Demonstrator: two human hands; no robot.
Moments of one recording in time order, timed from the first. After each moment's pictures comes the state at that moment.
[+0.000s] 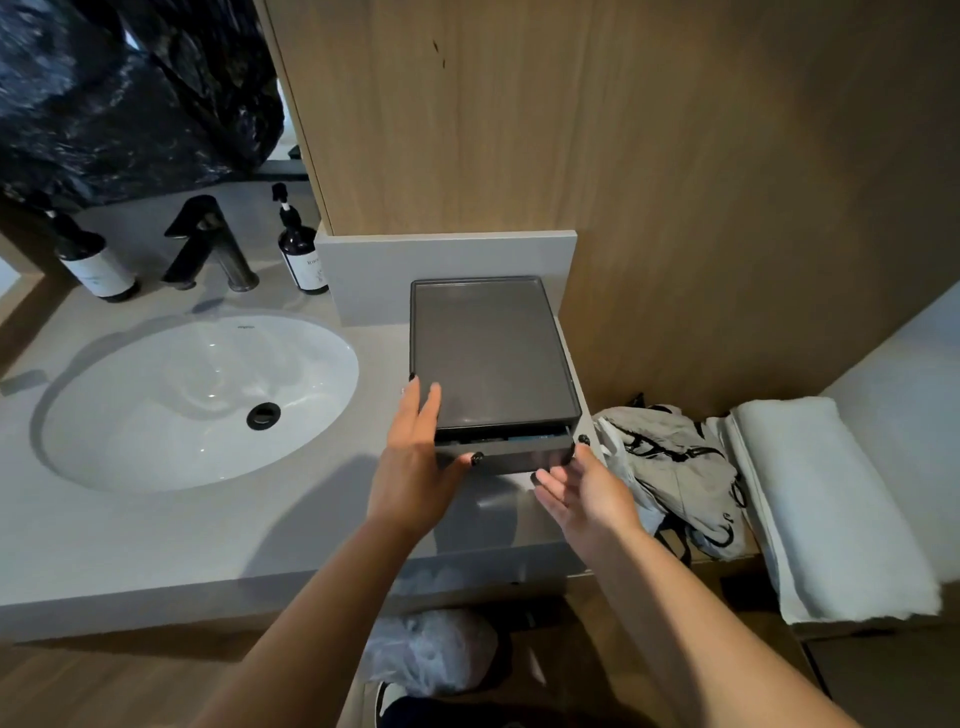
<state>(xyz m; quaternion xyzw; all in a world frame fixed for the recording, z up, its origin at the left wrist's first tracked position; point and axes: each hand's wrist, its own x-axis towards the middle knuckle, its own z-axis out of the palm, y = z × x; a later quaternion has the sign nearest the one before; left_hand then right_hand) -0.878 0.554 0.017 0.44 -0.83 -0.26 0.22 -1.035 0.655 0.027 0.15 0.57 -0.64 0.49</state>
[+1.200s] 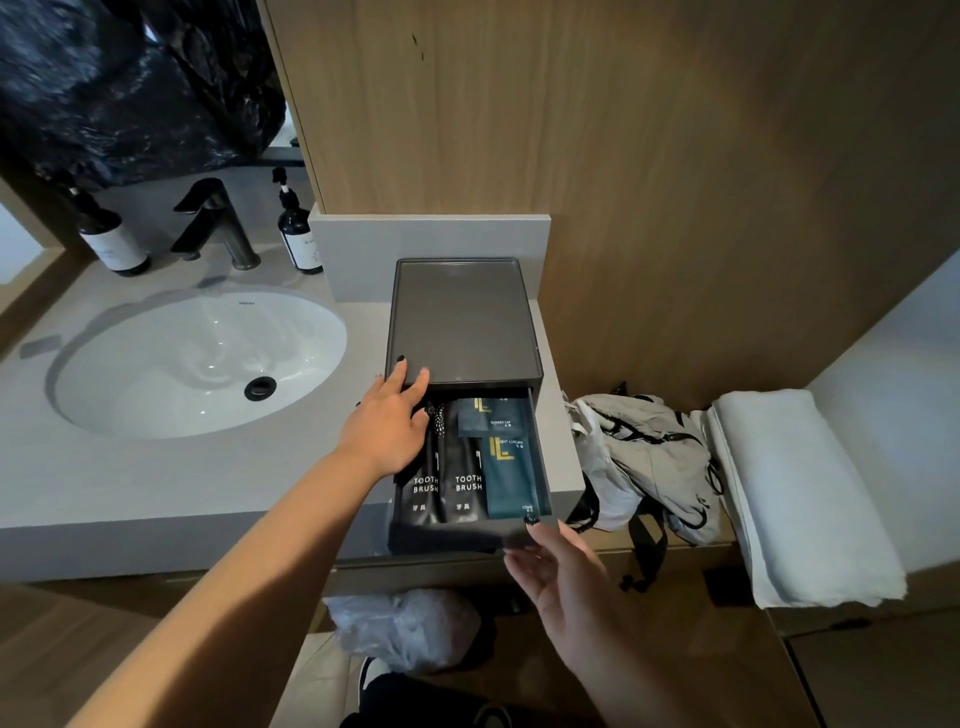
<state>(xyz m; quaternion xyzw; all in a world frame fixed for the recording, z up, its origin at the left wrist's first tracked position) -0.877 0.562 0.032 0.48 -0.85 -0.21 0.02 -0.994 0.775 -0.002 0.12 0.50 -0.66 0.56</state>
